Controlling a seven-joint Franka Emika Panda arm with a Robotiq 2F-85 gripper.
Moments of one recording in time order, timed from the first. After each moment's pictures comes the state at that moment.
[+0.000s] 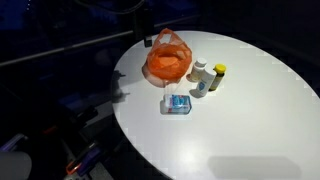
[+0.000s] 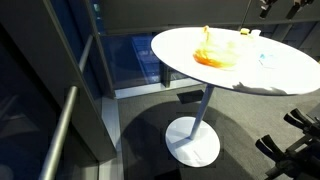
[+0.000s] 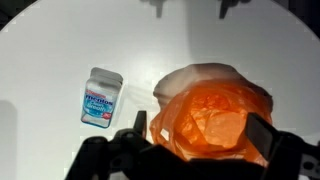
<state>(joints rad) -0.09 -0.14 -0.02 -2.37 -0.03 2.29 0.46</state>
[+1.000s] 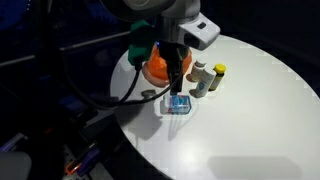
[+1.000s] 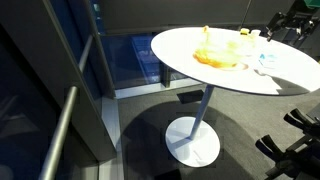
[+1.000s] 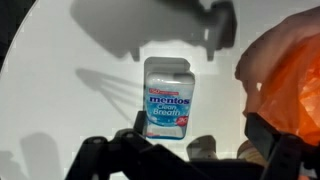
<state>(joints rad) -0.18 0.08 -0.19 -2.39 0.05 2.53 0.38</state>
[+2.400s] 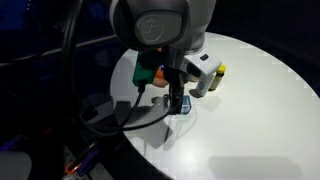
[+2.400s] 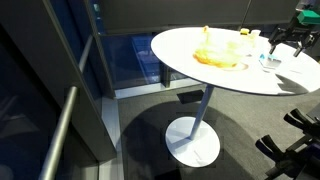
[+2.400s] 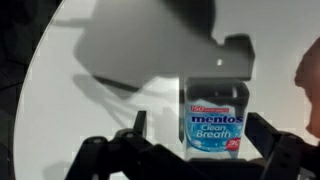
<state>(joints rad) -0.18 0.20 -0.24 -2.37 0.04 2.54 0.43</state>
